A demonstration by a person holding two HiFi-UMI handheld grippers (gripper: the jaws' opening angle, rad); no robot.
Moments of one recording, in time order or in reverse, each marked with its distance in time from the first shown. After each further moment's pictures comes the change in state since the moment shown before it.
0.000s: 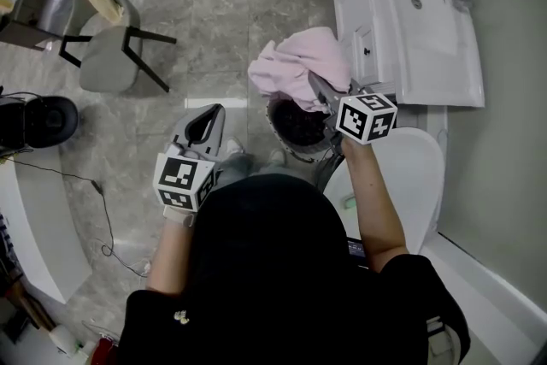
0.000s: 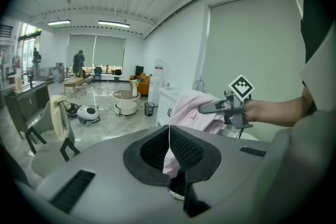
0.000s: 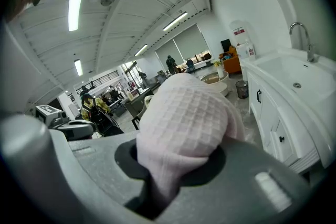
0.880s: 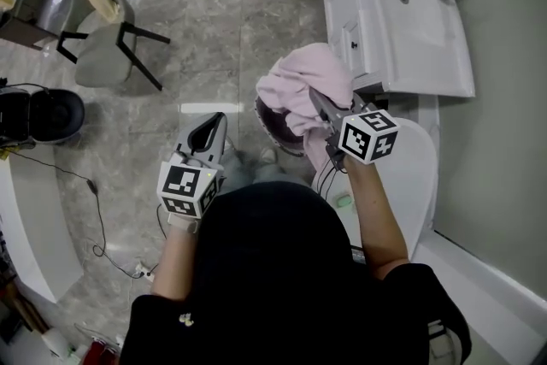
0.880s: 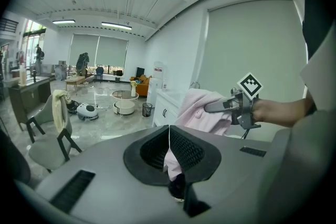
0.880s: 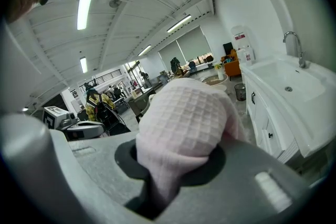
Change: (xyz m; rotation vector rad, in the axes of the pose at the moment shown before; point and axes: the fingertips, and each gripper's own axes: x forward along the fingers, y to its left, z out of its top) left arm -0.034 -0.076 -0.028 -0.035 -0.036 0.003; right arm -0.096 0.026 -0.038 -0.041 -0.009 0.003
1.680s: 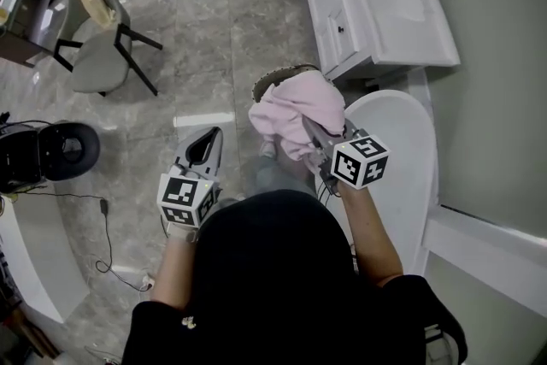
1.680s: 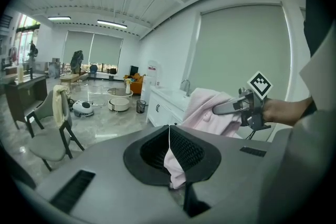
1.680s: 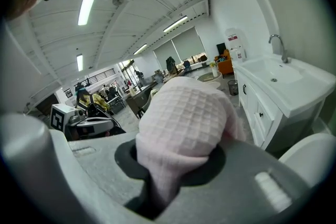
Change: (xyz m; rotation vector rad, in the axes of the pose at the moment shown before) left arm -0.107 -0.025 -0.067 0.011 0.009 -0.081; right arm -0.081 0.112 -0.100 0.026 0.003 -0.082
